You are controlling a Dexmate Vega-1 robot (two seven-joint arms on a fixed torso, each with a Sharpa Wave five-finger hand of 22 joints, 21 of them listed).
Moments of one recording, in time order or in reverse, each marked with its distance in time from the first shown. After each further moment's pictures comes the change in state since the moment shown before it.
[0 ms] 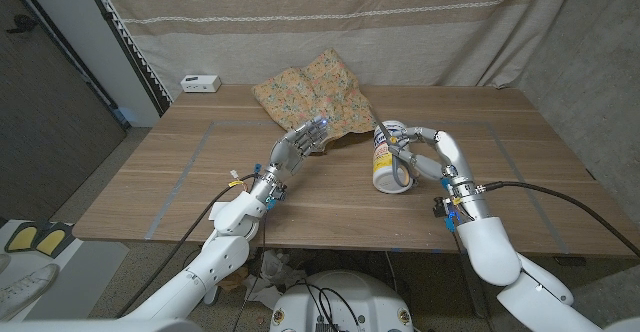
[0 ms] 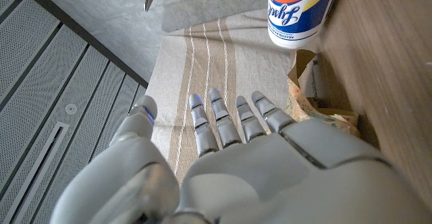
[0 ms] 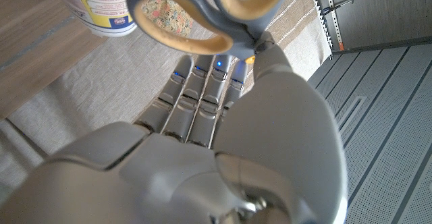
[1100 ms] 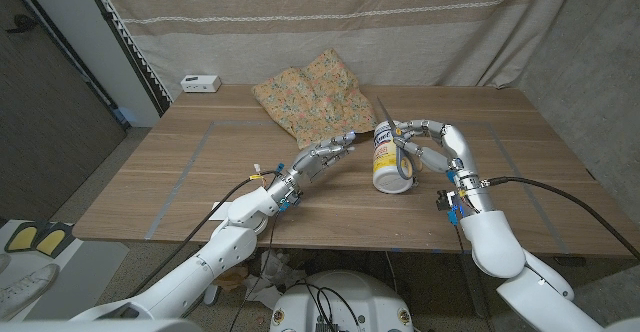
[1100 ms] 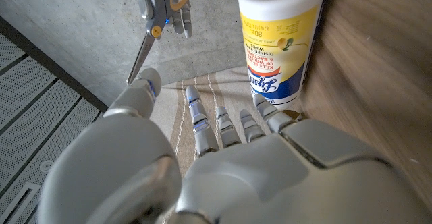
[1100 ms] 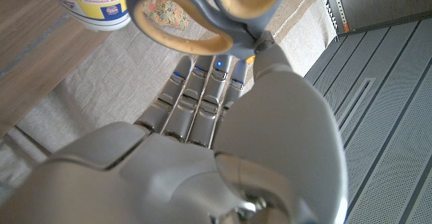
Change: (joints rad) left arm -0.100 0.011 0.101 0.054 0.089 0.067 -0.115; left_hand 0.231 -0.062 0.073 -0.004 -0.006 0.111 0.058 0.024 0.014 -0.200 0.013 -0.018 0.005 -0.161 0.007 -0.004 0.005 -0.048 -0.002 -0.008 -0.002; right arm 0.007 0.040 0.033 -0.004 0.074 0.017 0.048; right_hand 0.004 -0.004 -0.001 0.000 -0.012 0.000 0.000 -0.004 0.005 0.000 0.000 0.003 0.004 0.000 0.000 0.000 0.007 -0.007 -0.007 0.023 0.000
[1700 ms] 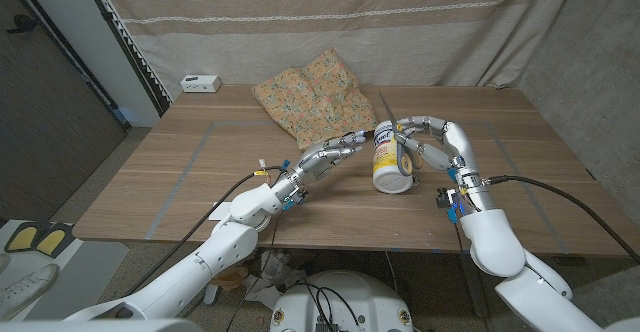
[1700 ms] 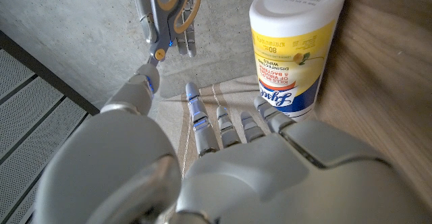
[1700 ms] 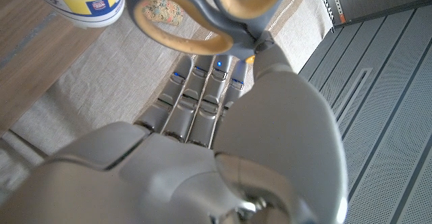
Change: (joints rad) left arm 0.011 0.034 0.021 -0.099 0.046 0.013 0.045; left_hand 0.037 -0.026 0.000 0.000 0.000 0.047 0.025 0.008 0.000 -0.022 0.000 0.005 -0.002 -0.034 -0.002 0.000 0.000 -0.029 -0.001 -0.004 0.000; right arm 0.004 0.018 0.000 -0.002 0.016 0.031 0.009; right_hand 0.000 0.000 0.003 0.003 -0.007 0.000 0.000 0.000 0.000 0.000 0.000 -0.004 0.001 0.000 0.000 0.000 0.002 -0.003 0.003 0.008 -0.005
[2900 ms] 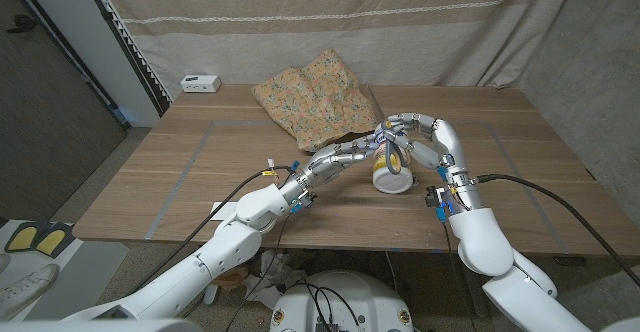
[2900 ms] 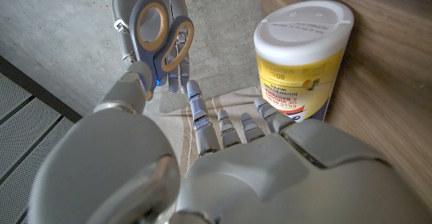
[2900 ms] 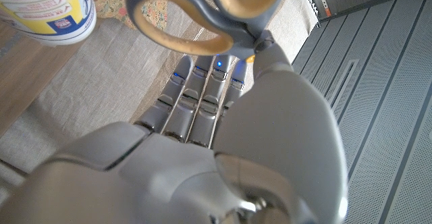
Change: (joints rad) left arm 0.000 0.031 0.049 -0.088 0.072 0.038 0.067; left_hand 0.006 -0.028 -0.075 0.023 0.006 0.001 0.009 -0.024 -0.003 -0.039 0.011 0.004 0.000 -0.014 0.001 0.005 0.000 -0.006 0.004 0.004 0.000; right arm 0.029 0.029 -0.055 -0.003 0.003 0.018 0.017; right_hand 0.004 -0.004 -0.003 0.000 -0.002 0.009 -0.002 -0.004 0.000 0.000 0.000 0.001 0.007 0.007 -0.003 0.000 0.004 -0.009 -0.002 0.024 -0.005
